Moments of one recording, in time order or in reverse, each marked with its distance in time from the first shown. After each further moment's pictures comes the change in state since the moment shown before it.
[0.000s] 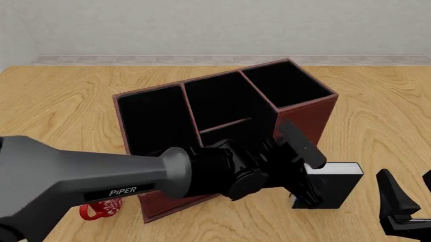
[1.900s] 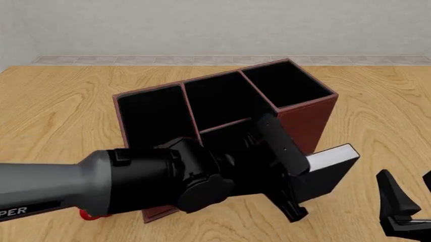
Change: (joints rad) left arm -0.036 -0.271 0.192 0.040 0.038; right arm 0.002 -0.013 0.000 0.013 -0.002
